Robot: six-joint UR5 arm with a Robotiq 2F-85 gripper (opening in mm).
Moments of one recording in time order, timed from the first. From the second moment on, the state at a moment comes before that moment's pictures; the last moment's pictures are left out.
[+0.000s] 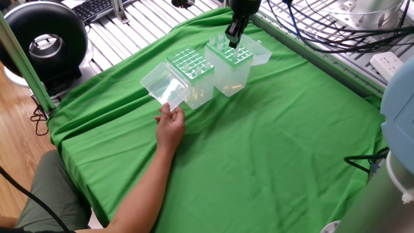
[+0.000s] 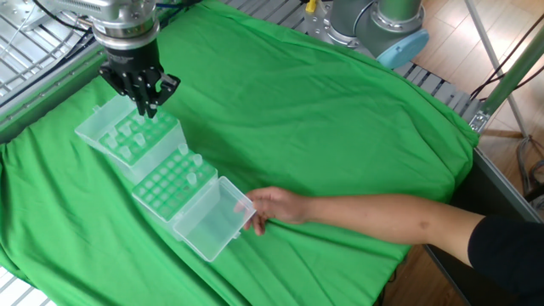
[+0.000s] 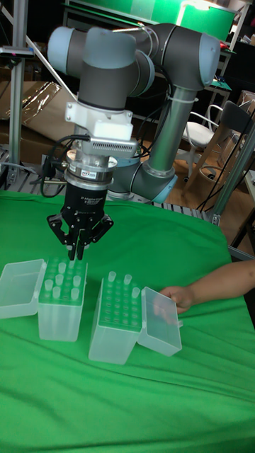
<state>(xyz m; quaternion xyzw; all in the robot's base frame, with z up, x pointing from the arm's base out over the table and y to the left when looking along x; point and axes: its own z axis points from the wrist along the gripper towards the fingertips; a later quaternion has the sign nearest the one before) 0.577 -0.089 0.174 -0.19 0.98 0.00 0.06</state>
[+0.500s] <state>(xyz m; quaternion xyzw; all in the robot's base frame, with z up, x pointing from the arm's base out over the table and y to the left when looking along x) 0.570 -0.089 0.198 -0.19 0.98 -0.01 0.05</state>
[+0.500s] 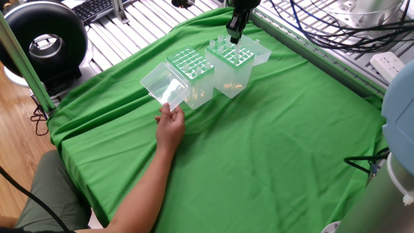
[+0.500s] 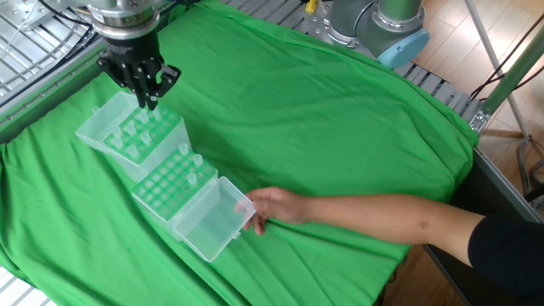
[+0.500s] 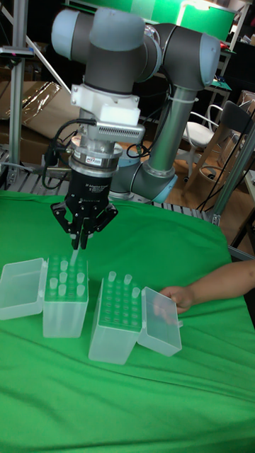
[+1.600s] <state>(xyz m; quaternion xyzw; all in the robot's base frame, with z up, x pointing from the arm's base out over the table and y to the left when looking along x) 0.570 -0.089 0.264 -0.20 0.98 -0.02 0.02</state>
